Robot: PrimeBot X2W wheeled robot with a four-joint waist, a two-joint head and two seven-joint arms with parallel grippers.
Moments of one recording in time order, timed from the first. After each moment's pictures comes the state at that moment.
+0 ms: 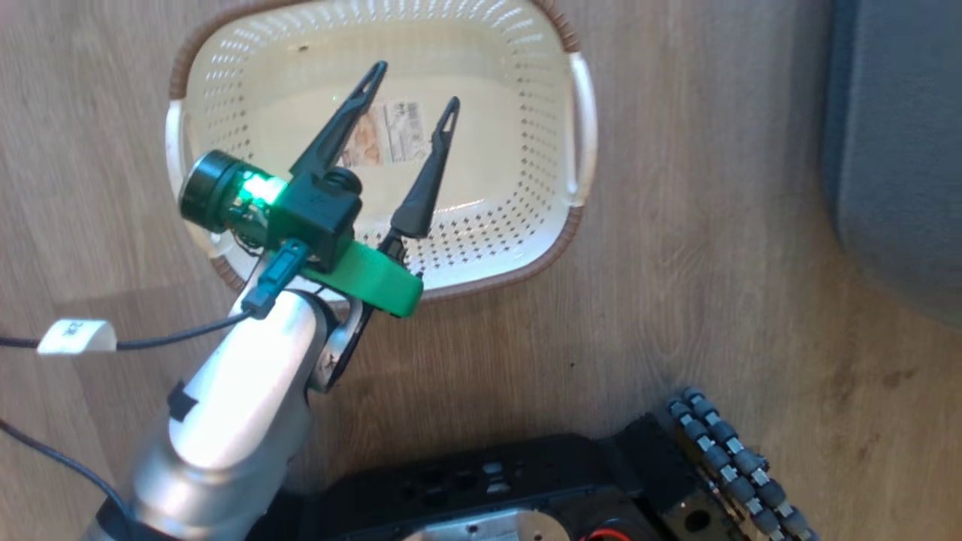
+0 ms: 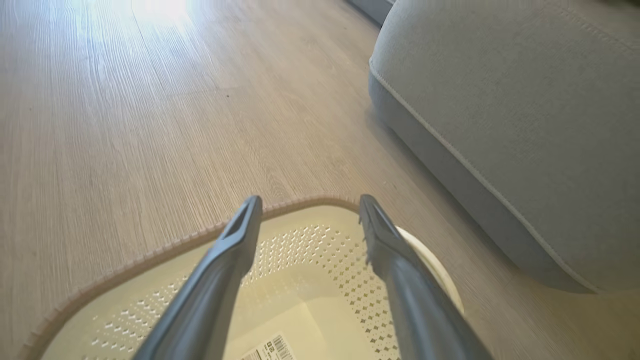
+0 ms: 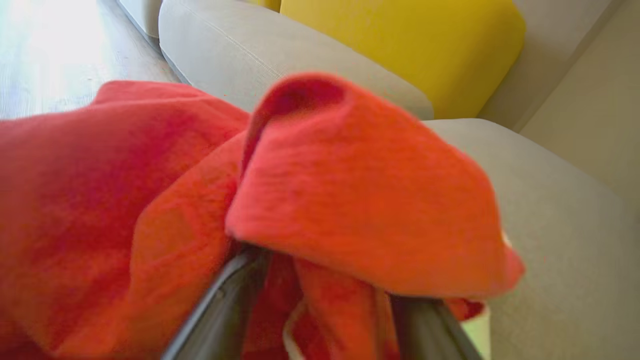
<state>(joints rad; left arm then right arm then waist) -0.59 0.19 -0.56 0.13 -0.25 0.10 -0.25 -1.32 -0.61 -0.67 1.08 -0.06 0.13 -0.26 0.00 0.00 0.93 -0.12</state>
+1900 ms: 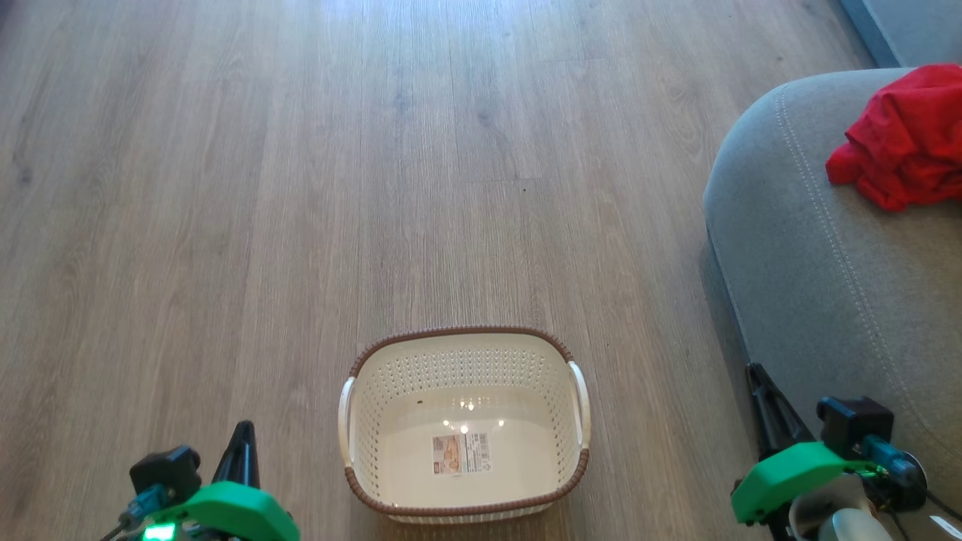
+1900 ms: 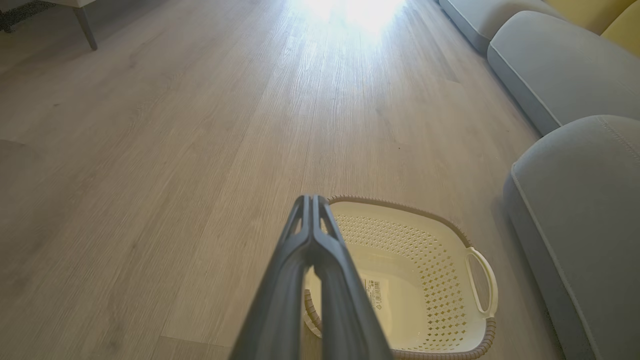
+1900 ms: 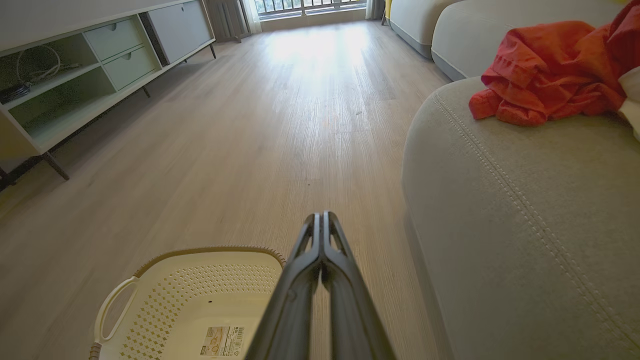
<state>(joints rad) -0.01 0.05 0.00 0.47 -0.33 0.00 -0.22 -0.03 -0.07 -0.03 0.40 0.16 0.13 -0.23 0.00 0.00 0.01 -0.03</state>
